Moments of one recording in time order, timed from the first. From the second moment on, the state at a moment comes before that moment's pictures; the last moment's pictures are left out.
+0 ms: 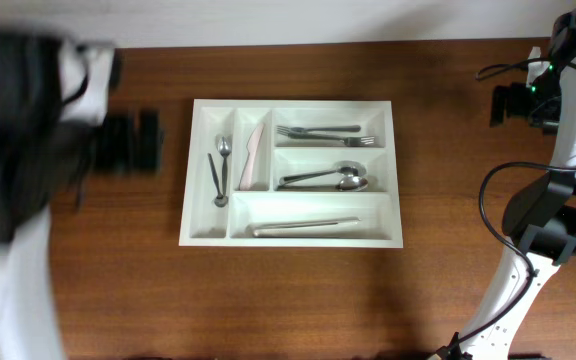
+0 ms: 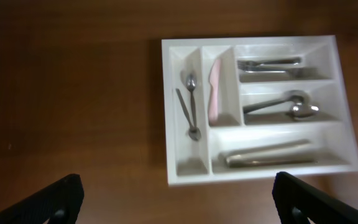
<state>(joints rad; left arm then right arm) -0.04 1.52 2.28 -1.68 0.08 0.00 -0.35 2.35 2.45 -1.55 0.04 -0.12</state>
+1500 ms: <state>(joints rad) -0.09 0.62 0.60 -0.36 0.21 0.12 -0.35 2.35 2.45 -1.55 0.04 -0.12</state>
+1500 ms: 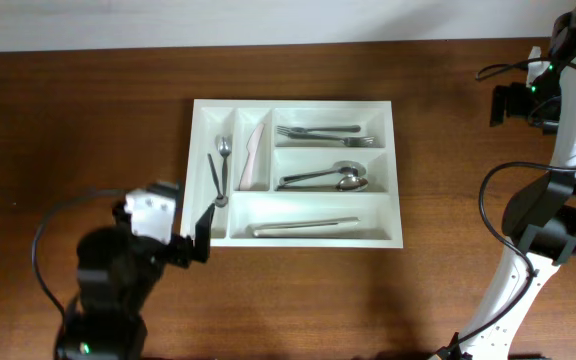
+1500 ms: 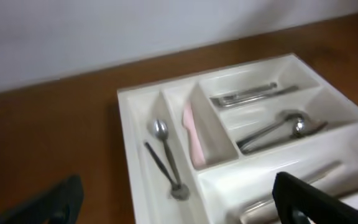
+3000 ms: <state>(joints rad) 0.02 0.01 0.04 -0.11 0.14 0.20 -0.35 2.35 2.45 -1.55 0.04 -0.12</state>
